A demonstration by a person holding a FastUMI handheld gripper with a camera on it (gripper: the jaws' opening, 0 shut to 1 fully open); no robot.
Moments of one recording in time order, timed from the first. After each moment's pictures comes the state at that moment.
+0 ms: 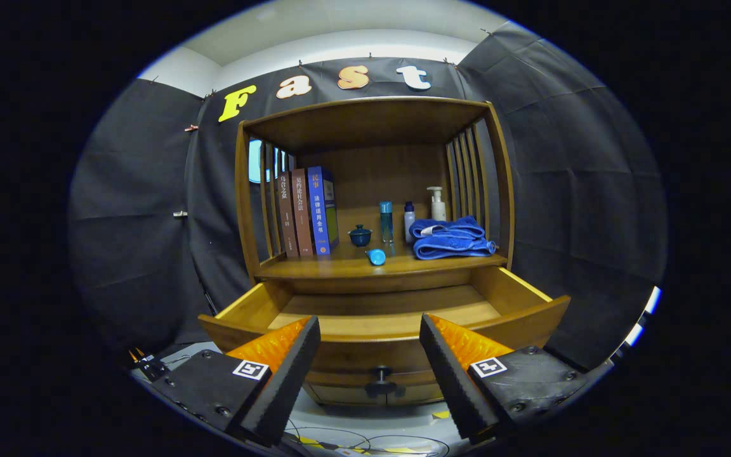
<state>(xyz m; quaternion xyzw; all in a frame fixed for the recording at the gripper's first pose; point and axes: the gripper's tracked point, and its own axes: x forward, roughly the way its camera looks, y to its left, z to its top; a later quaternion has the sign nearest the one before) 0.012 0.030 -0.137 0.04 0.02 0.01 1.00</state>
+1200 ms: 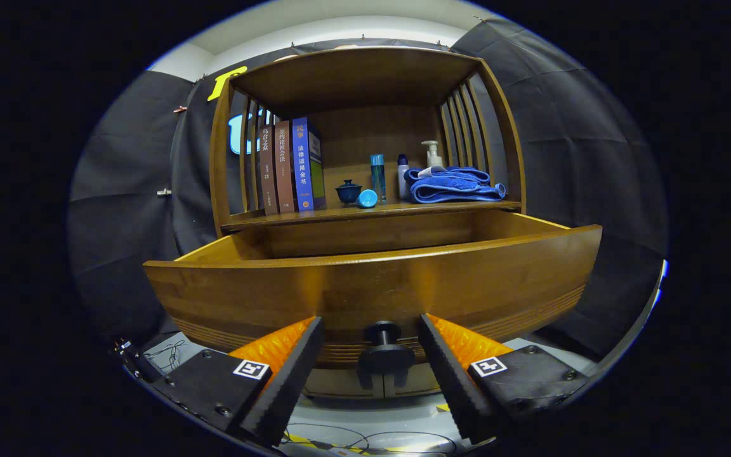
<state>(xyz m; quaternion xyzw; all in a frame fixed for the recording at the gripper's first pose) 0.083 0.030 -0.234 0.04 0.06 -0.01 1.00</state>
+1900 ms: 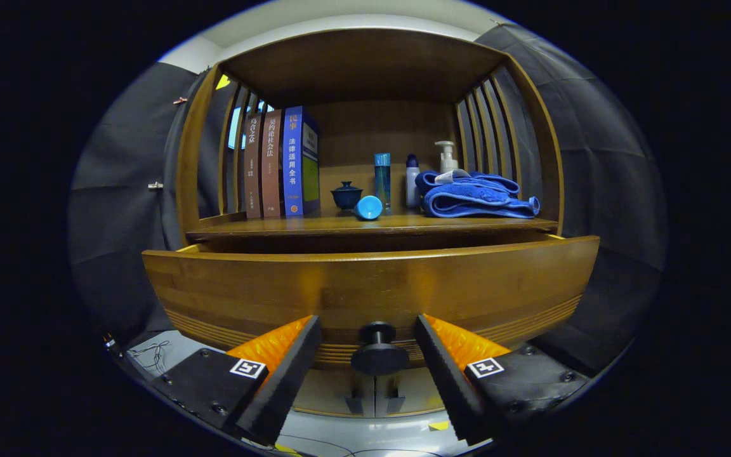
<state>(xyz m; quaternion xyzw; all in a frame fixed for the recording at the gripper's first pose) 0.178 0.025 -0.224 0.02 0.05 -0.01 1.00</state>
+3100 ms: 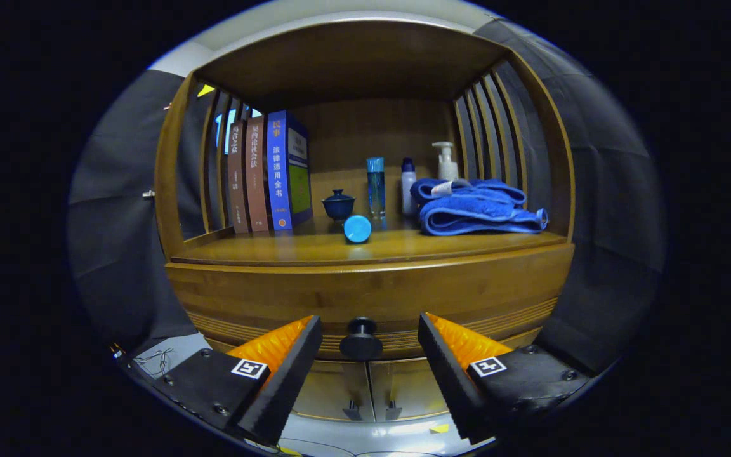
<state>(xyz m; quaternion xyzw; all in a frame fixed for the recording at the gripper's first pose) 0.177 0.006 -0.182 0.03 0.06 -0.01 1.00</state>
